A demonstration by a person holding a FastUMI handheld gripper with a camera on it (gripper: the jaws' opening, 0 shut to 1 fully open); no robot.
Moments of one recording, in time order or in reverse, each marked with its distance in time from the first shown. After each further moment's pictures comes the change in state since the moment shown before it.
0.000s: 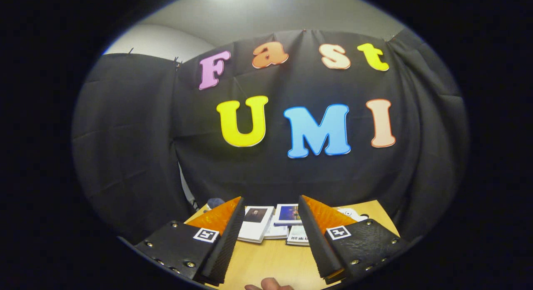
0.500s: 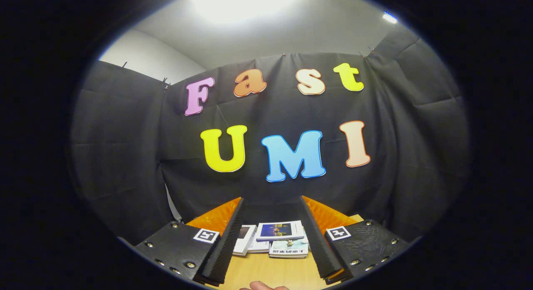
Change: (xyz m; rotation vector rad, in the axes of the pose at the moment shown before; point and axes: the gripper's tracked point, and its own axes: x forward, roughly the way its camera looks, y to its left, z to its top) arm -0.036 -0.053 0.019 0.015 -0.111 -0.083
